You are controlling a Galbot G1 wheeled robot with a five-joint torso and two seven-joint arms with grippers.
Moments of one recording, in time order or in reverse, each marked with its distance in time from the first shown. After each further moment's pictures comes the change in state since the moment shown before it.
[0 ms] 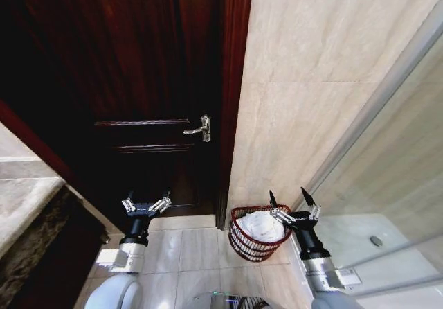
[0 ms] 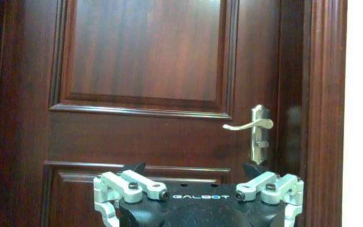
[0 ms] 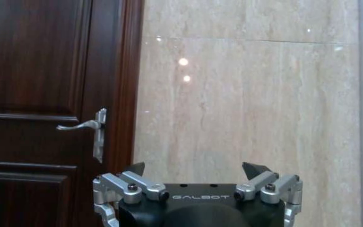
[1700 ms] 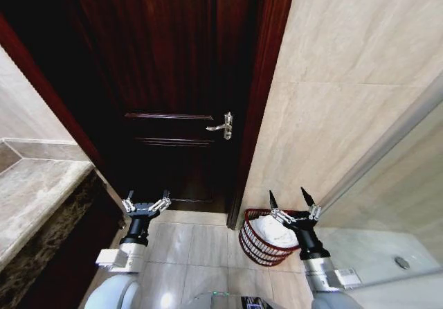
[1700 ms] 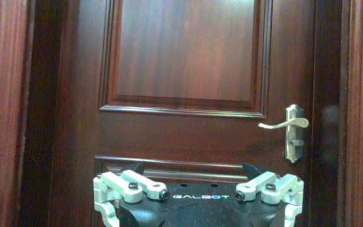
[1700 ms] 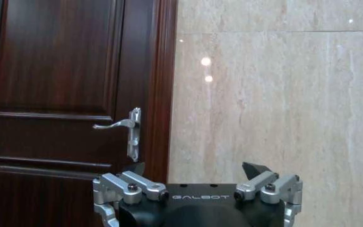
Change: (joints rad) left arm 0.000 0.000 0.000 0.000 0.000 0.000 0.000; right arm 0.000 0.000 0.000 -0.001 0.000 0.000 0.000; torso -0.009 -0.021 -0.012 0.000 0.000
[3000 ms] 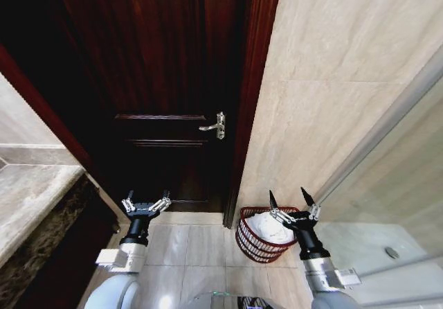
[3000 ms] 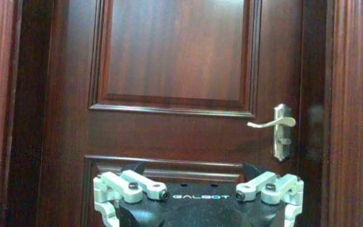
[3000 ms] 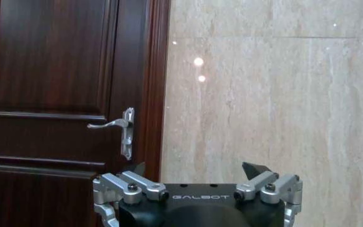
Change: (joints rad) left arm 0.000 0.000 0.000 0.000 0.000 0.000 0.000; right arm 0.000 0.000 0.000 0.000 0.000 0.000 0.000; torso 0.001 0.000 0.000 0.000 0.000
